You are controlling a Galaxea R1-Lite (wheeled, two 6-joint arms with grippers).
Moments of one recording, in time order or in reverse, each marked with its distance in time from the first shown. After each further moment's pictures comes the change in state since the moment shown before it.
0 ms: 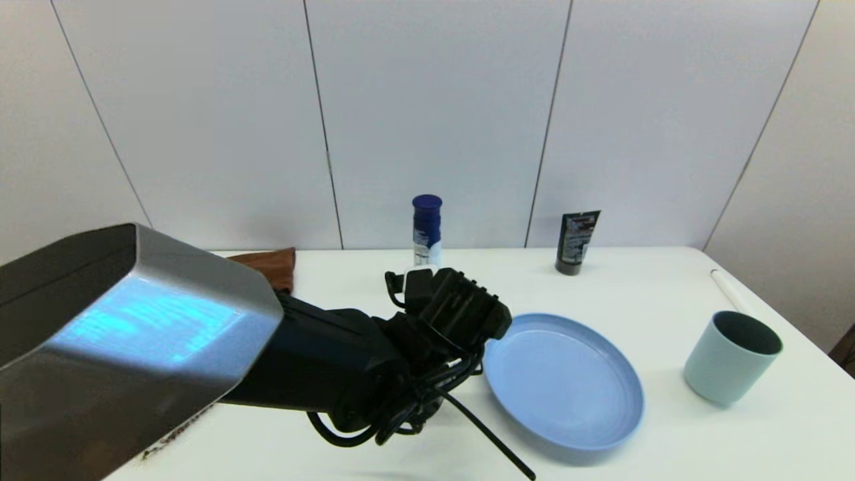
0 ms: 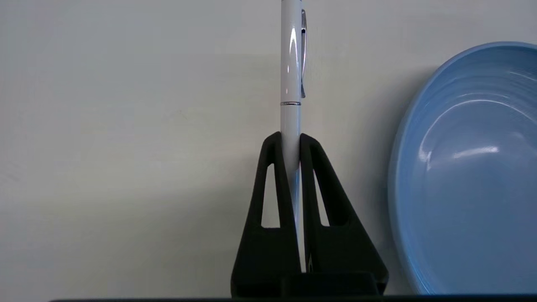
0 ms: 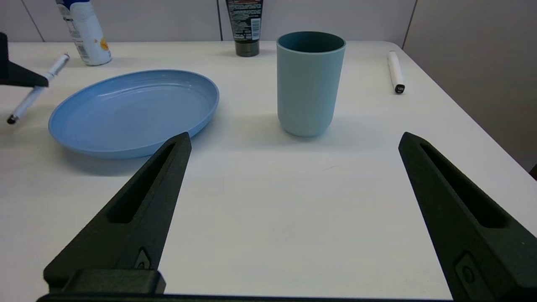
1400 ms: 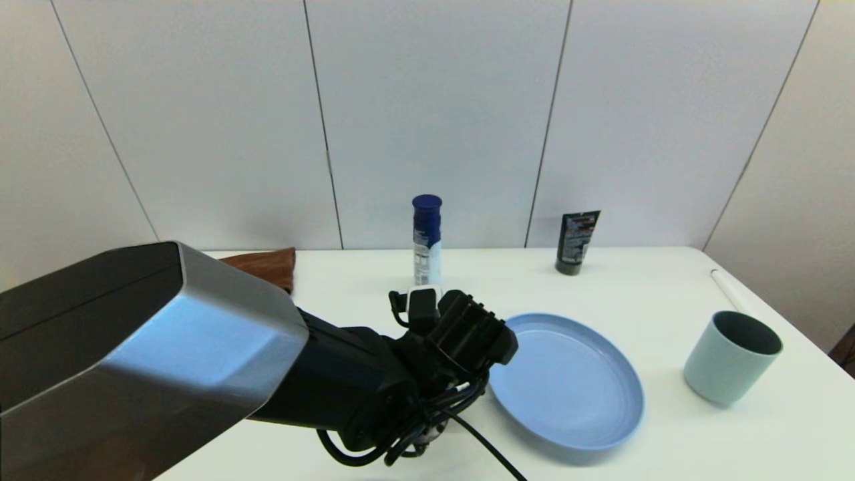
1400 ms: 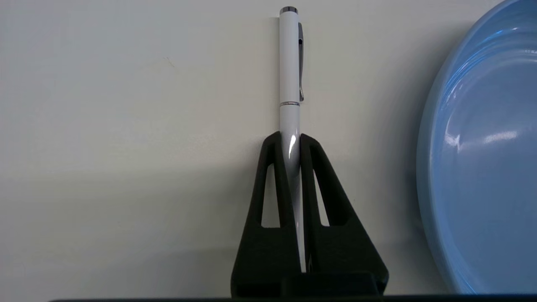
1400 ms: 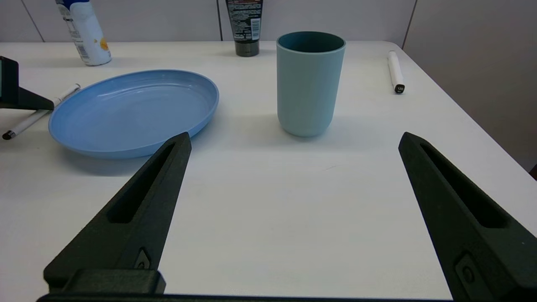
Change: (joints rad) left arm -0.022 0.031 0.028 0.004 -0.004 -0.046; right arm 0.000 0.000 0.000 0.000 0.000 0.000
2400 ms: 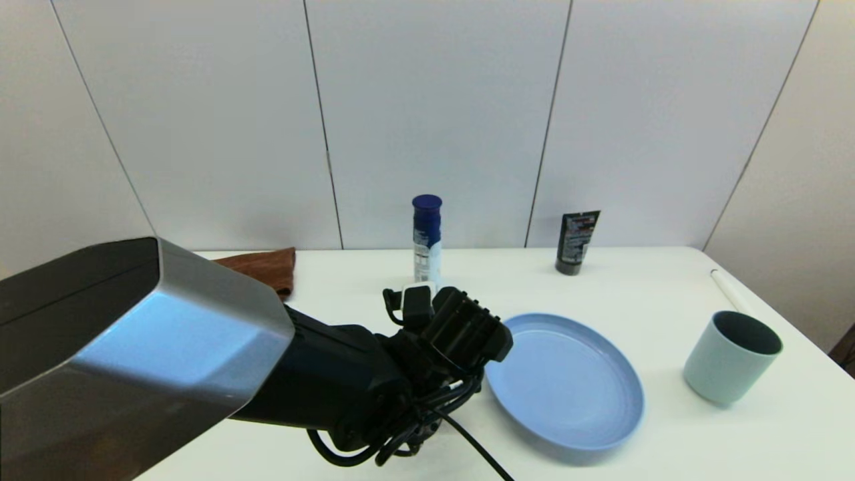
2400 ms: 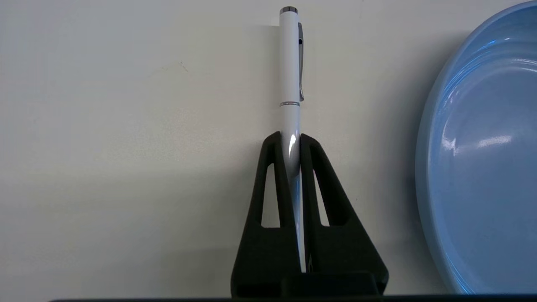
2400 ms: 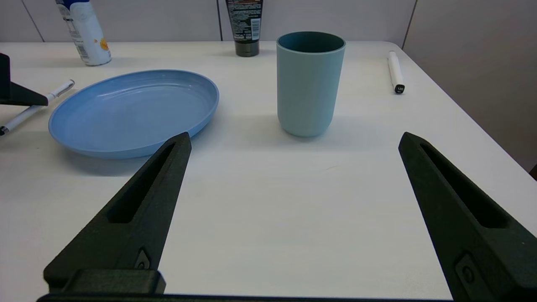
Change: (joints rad) left arm 0.004 -0.023 0.020 -0.007 0.001 -0.005; right arm 0.000 0.000 0.000 0.000 0.000 0.000
